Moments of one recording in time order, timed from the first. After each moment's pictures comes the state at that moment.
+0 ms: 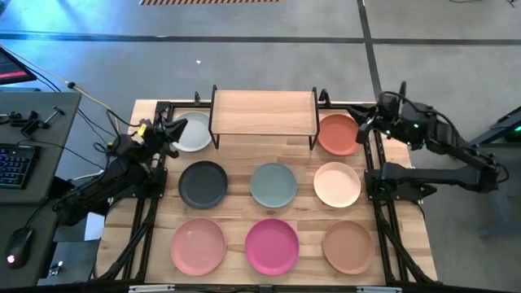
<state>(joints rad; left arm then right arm) 0.63 0.08 0.12 0.31 0.08 -0.30 -0.30 0.65 1.03 -0.70 0.37 0.26</state>
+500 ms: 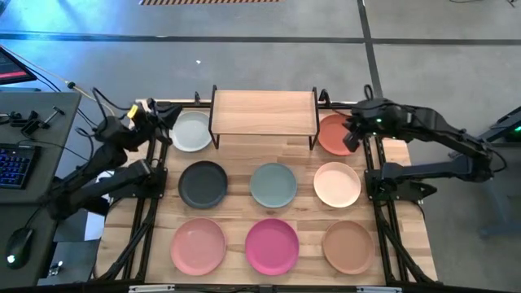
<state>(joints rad) 0.63 0.34 0.51 0.13 0.08 -0.29 -0.30 0.92 1.21 -1.15 0.33 0.22</state>
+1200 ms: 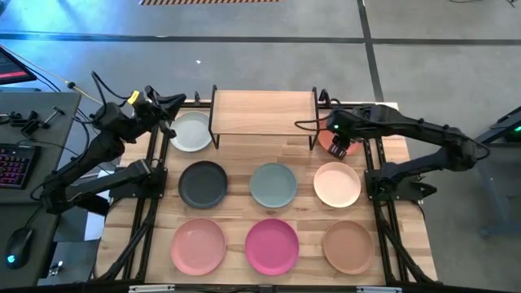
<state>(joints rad) 0.63 0.50 0.68 0.06 0.09 -0.15 -0.30 1.21 1.21 -1.30 0.32 0.20</state>
